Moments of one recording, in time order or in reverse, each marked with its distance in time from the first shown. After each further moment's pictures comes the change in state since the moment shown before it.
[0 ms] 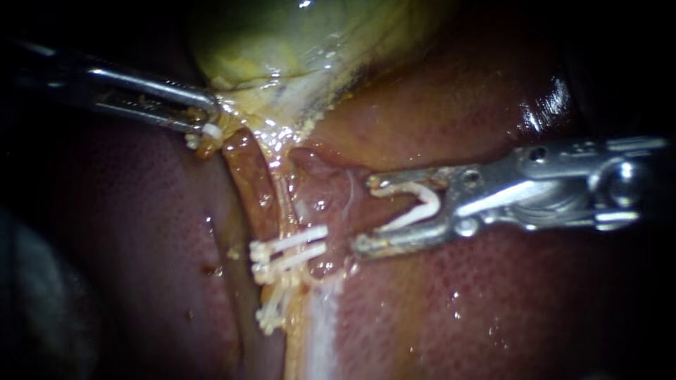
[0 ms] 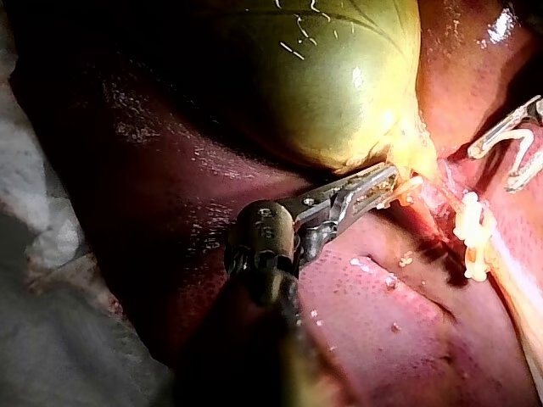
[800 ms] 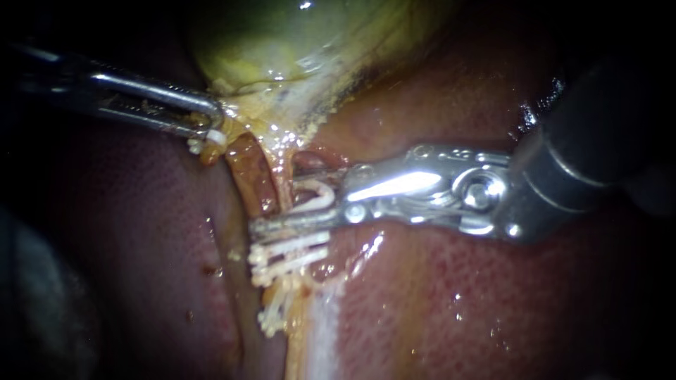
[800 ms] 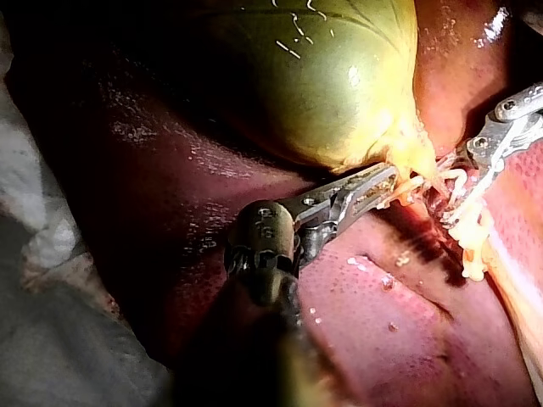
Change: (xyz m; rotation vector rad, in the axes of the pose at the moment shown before) right arm 0.001 0.003 0.009 0.078 0.236 0.189; left arm 0.000 0.000 0.000 -0.002 -0.002 0.000
